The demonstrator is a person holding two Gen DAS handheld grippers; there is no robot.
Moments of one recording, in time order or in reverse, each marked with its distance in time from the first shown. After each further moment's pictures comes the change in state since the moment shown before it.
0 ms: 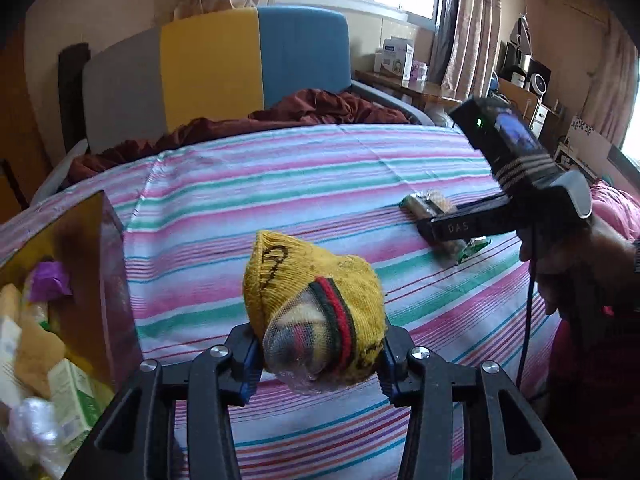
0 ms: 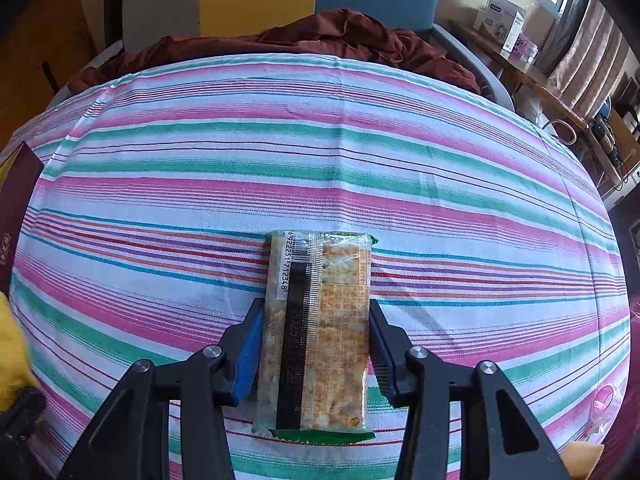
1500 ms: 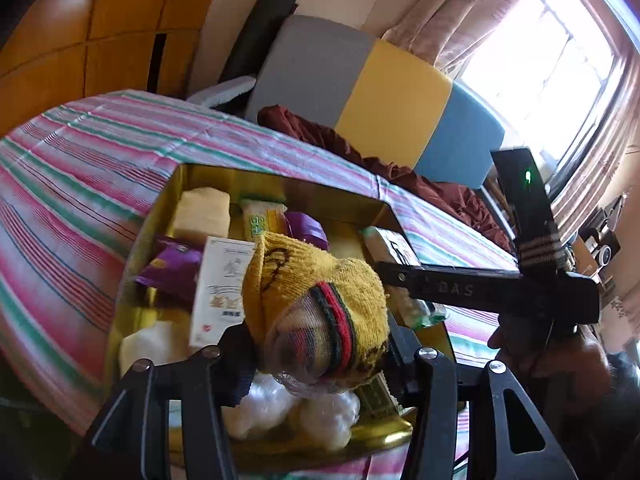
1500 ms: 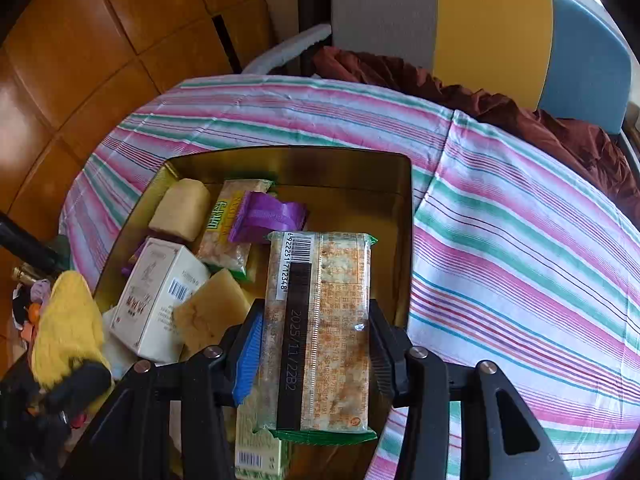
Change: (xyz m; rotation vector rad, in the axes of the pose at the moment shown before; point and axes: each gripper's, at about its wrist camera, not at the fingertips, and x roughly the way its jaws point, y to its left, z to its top) left arm -0.114 0.250 -0.064 -0.585 -0.075 0.107; right arm -0.062 0.332 0.057 -0.314 -0.007 0.411
